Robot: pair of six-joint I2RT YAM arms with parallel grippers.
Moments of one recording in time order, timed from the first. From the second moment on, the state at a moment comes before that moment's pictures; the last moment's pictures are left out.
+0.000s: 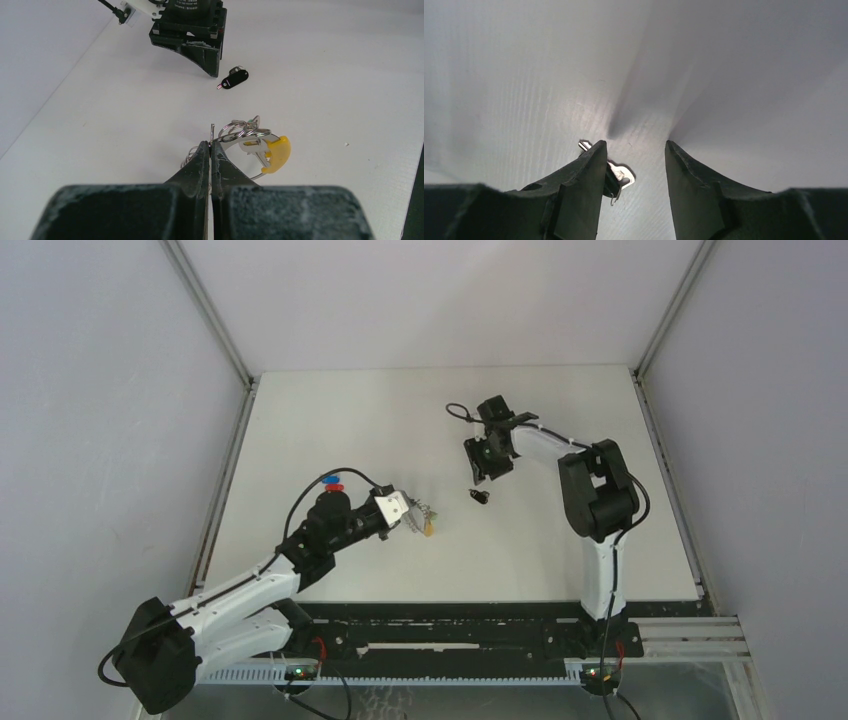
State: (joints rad) left arm -0.71 0.95 0.44 0.31 0.28 0.38; right arm 0.41 2.06 1.48 -0.63 -0.15 0.08
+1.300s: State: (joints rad) left arm -0.71 0.93 0.44 0.31 0.28 0.37; right arm 0.37 1.96 1.35 -0.67 0.10 0.03
